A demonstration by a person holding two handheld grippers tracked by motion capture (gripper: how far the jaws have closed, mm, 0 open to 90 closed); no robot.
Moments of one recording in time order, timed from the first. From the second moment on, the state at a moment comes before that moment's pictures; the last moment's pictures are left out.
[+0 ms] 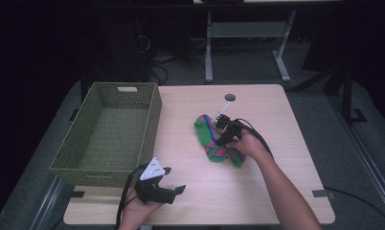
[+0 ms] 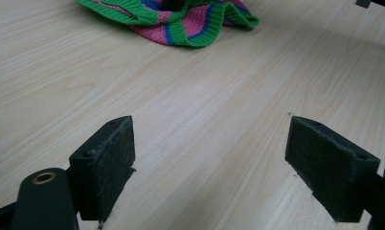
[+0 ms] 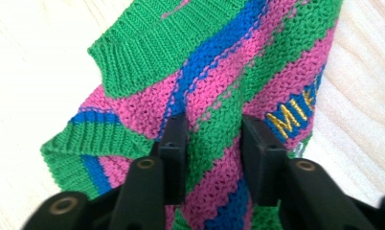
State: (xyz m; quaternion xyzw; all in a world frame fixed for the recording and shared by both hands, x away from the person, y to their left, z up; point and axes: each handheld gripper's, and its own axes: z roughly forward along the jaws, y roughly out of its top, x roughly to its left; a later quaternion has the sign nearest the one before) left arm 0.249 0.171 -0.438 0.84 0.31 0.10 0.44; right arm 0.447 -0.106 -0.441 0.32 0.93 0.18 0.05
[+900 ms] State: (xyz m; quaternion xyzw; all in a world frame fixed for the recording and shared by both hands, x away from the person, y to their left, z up) left arm 0.250 0.174 -0.438 0.83 0.32 0.10 0.44; right arm 0.443 -0.126 -0.412 0.33 0.91 0.23 0.06
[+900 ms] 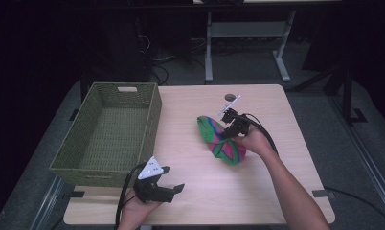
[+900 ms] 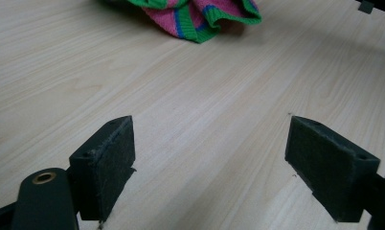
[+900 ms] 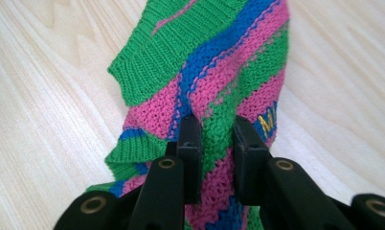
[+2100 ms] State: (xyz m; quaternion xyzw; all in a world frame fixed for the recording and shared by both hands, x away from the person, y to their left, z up) left arm 0.249 0.173 -0.437 0.83 0.31 0.11 0.44; right arm 0.399 -0.156 -0.349 0.30 0.90 0.32 0.08
